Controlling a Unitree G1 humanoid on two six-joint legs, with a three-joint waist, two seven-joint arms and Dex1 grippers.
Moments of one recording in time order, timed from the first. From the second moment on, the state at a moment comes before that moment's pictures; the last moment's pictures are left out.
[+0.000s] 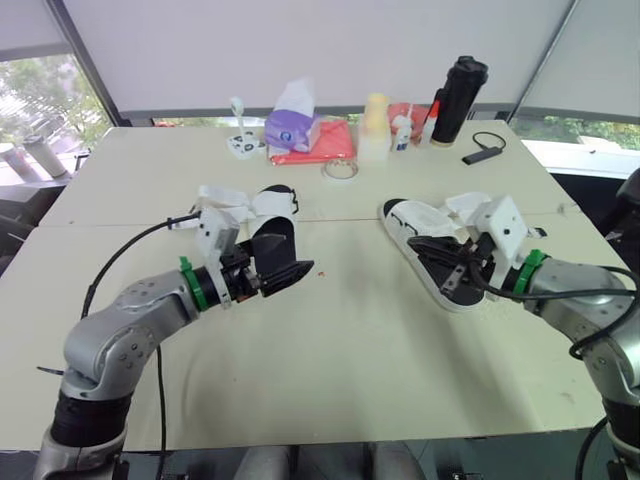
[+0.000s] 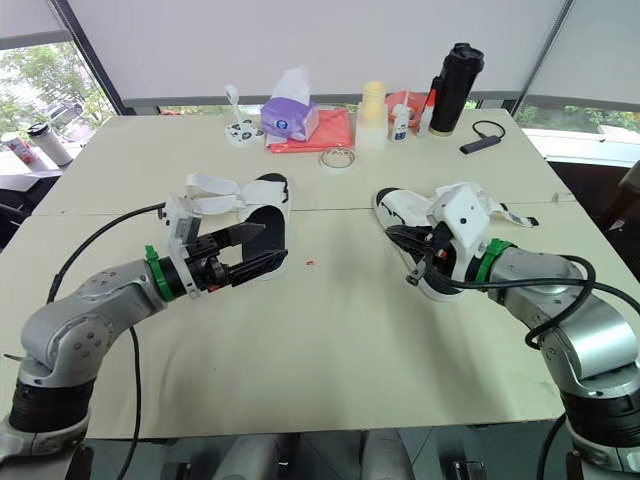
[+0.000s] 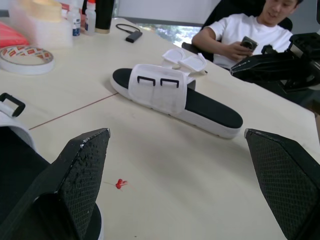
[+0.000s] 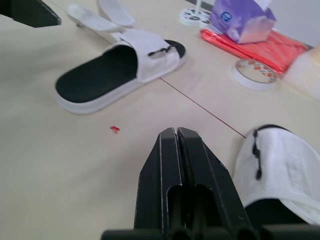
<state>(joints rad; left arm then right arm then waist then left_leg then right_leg) -0.33 0.55 0.09 -0.44 -0.83 0.80 -0.57 -0.29 -0.81 -0.15 -0.53 0.55 0.76 0.60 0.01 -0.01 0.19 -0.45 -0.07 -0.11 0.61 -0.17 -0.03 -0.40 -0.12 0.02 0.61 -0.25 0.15</state>
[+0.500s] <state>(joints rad) -0.36 0.48 0.07 -0.43 -0.82 0.80 -0.59 -0.28 -0.99 0.01 -0.36 0.06 0.49 0.50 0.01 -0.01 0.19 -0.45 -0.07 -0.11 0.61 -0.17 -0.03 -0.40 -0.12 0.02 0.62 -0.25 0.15</state>
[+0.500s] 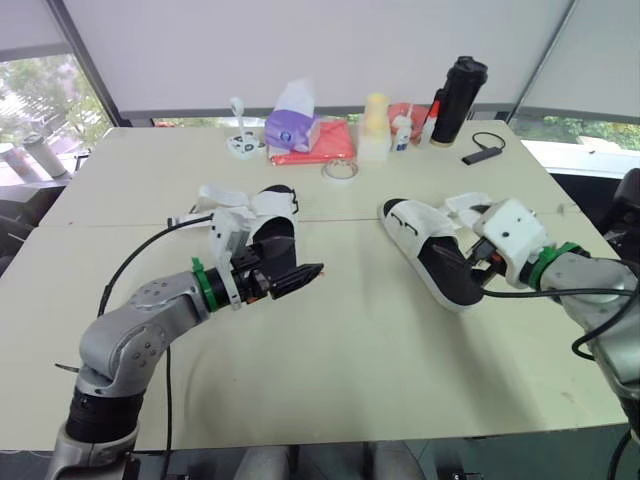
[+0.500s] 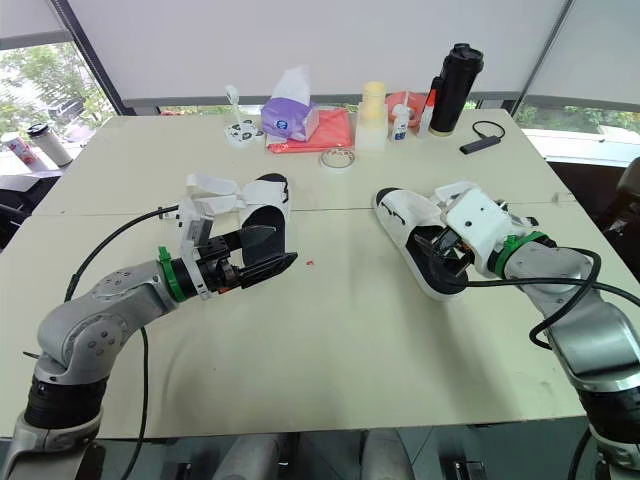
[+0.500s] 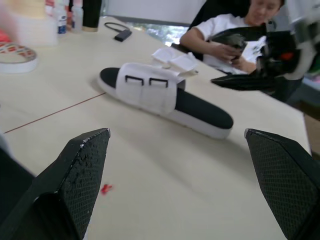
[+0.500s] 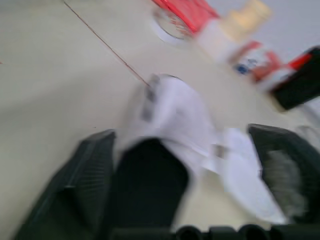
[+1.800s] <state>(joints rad) -0.31 0.44 0.09 -0.51 -0.86 0.82 -0.47 -0.94 -0.66 0.49 0.84 -0.82 -0.32 0.15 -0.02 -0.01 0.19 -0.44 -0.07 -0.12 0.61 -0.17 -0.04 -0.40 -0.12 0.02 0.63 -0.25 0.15</state>
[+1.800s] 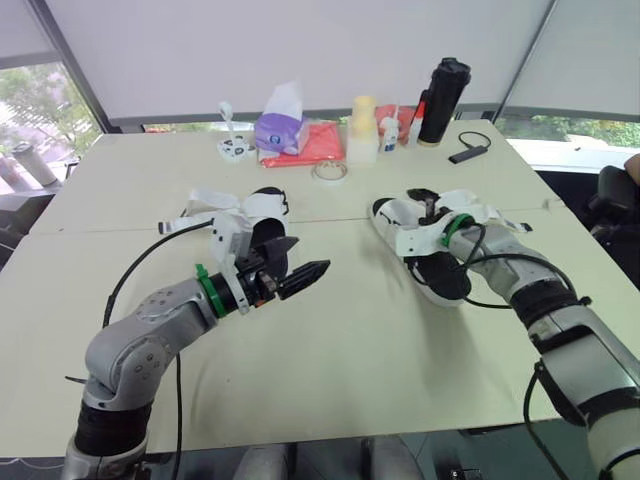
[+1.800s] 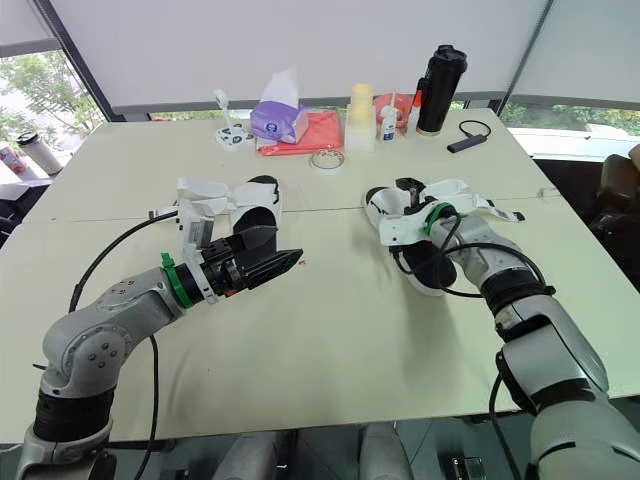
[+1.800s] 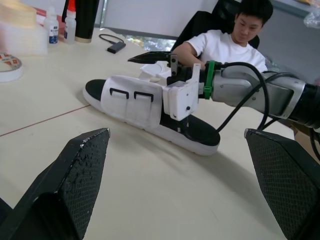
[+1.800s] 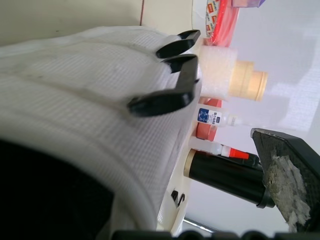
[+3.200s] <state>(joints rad) -0.45 0.45 0.02 -0.31 -0.77 0.73 -0.68 -0.90 -0.86 0.54 0.44 -1.03 -1.32 0.14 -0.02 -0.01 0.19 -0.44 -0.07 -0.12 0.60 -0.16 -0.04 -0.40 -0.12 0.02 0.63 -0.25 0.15</state>
